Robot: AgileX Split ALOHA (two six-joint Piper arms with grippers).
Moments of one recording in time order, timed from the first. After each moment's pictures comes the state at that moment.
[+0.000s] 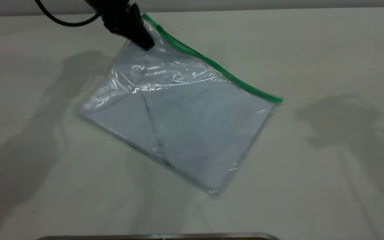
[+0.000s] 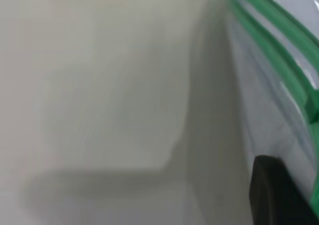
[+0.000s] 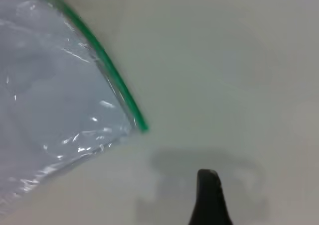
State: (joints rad) left arm -0.17 2.75 -2.36 -0.68 1.17 1.50; right arm 0.17 1.57 -0.92 0.27 0.37 -0.53
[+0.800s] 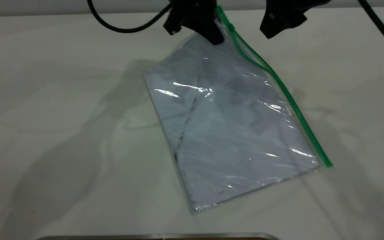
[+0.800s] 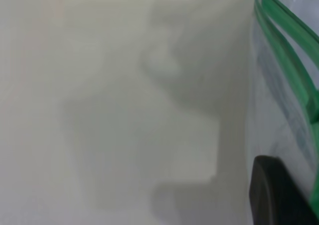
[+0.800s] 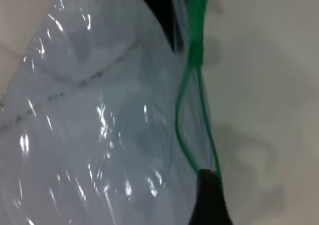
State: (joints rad) left arm -0.42 2.75 -2.46 -0.70 1.17 1.79; right arm 0.38 1.91 -1.10 0.34 0.27 -0.67
